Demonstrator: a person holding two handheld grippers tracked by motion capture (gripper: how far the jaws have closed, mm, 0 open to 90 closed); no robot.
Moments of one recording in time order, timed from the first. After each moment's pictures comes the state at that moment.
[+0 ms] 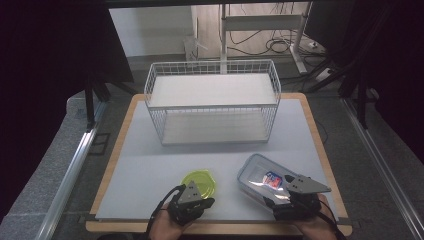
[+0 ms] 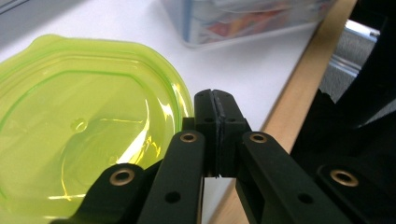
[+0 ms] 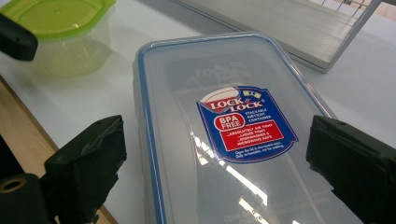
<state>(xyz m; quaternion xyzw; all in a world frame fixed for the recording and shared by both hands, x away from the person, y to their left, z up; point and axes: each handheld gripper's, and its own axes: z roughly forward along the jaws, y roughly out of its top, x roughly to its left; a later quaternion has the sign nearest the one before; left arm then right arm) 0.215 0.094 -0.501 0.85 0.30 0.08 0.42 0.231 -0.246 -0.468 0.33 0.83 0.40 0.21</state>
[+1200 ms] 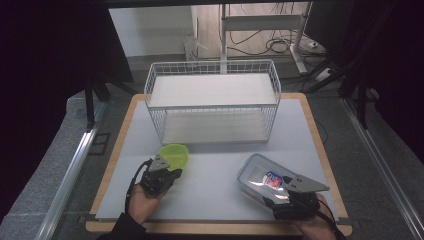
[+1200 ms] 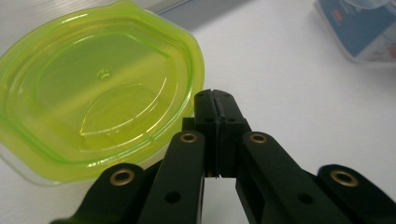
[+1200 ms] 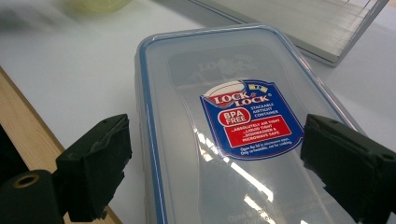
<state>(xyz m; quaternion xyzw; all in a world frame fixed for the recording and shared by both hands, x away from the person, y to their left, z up) 0.273 0.173 -0.504 0.80 0.42 0.15 0.39 0.234 -0.246 -0.472 0.33 0.83 0.39 0.20</state>
